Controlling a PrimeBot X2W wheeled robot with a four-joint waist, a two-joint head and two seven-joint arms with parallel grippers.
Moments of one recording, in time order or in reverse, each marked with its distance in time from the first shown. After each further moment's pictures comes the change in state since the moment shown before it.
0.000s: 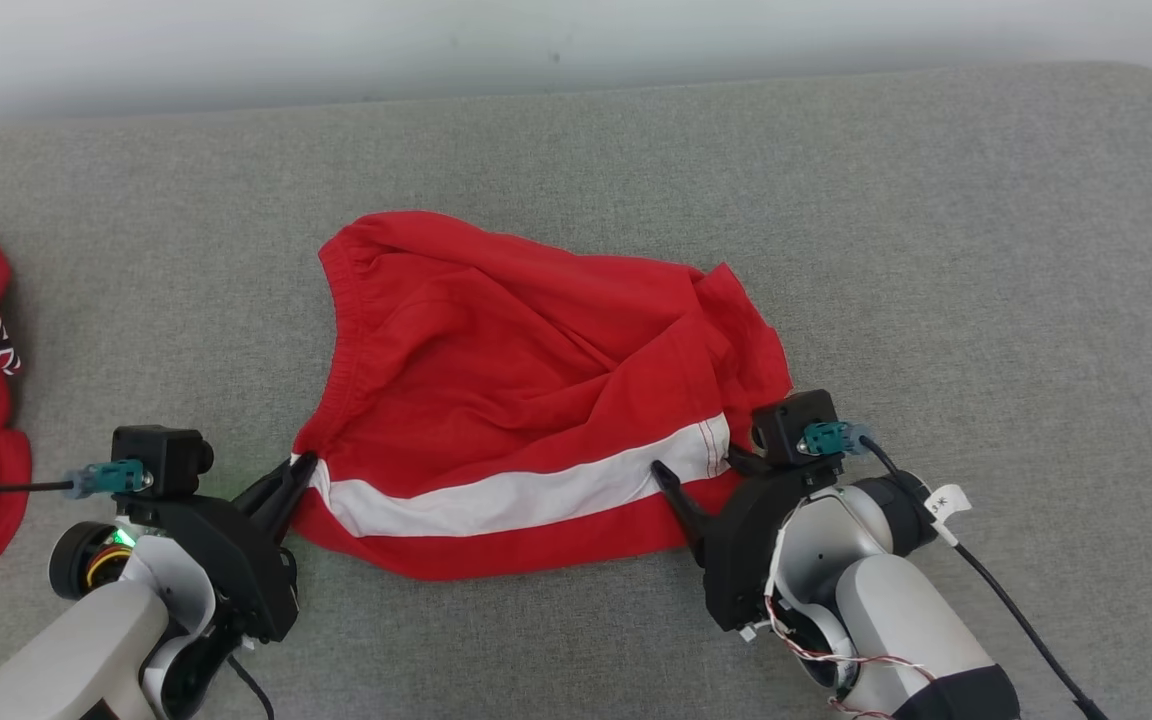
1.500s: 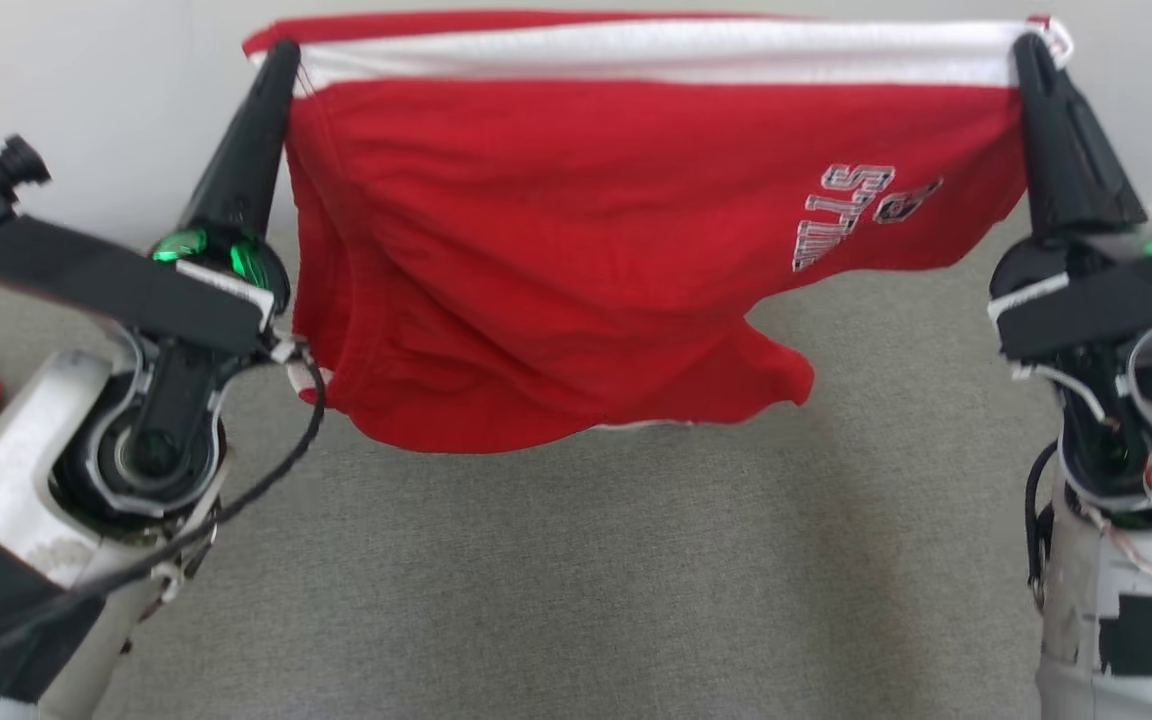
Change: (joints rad) left arm -0.131 -0.040 0.360 -0.582 -0.484 0.122 -0.130; right arm -0.146 -0.001 -0.364 -0.565 0.287 0.000 -0.065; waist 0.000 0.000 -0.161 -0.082
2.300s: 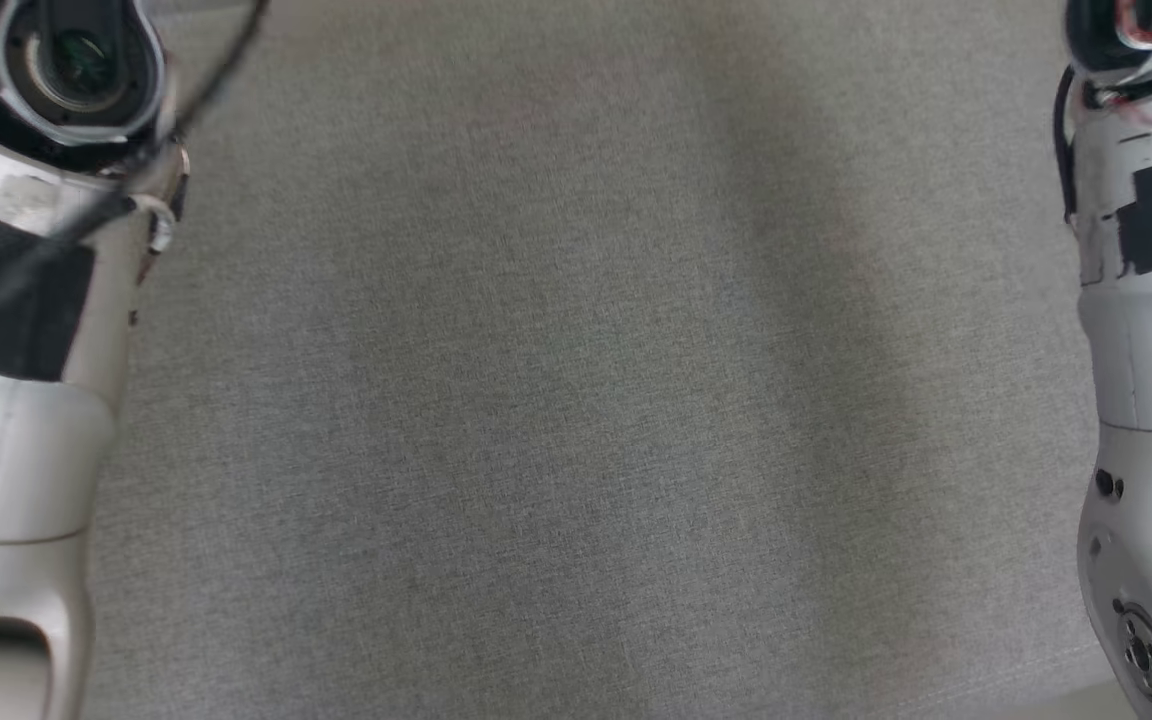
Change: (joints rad) left arm -0.473 -0.254 0.209 0.419 0.297 -0.090 -0.079; right arm -0.724 -0.125 0.226 0.682 -0.139 0.002 -0.430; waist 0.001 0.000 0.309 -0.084
